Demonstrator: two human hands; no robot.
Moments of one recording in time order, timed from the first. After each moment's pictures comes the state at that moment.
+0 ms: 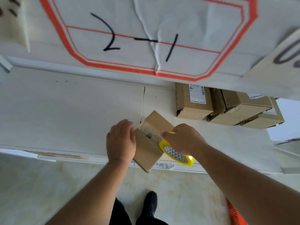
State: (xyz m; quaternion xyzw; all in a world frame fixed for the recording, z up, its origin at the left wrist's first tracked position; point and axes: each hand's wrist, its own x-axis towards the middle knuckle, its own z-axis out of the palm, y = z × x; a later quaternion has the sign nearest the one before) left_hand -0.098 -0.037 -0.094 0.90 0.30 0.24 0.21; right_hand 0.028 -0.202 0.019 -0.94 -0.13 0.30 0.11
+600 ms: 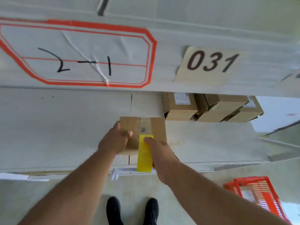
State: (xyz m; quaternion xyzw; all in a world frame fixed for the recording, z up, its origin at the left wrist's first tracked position) left_hand -0.058 -0.012 -0.063 0.85 0.38 -0.12 0.35; right_hand -0.036 -0.188 0.003 -0.73 0.17 0.39 0.54
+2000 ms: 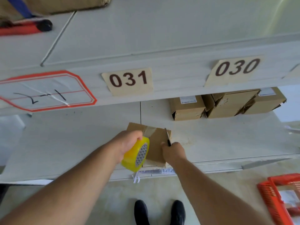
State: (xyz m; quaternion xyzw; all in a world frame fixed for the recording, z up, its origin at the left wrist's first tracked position) left_hand -0.056 -0.054 0.054 0.69 0.45 -0.20 0.54; right_hand 0.007 -0.212 -0.079 -0.84 0.10 0.35 0.39
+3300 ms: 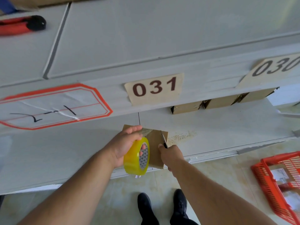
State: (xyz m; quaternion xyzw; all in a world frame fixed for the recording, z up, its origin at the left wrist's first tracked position) left_hand -0.064 -0.022 0.026 0.58 0.37 -0.19 0.70; right_hand -0.022 -0.194 -0.095 -0.80 0.19 0.38 0.42
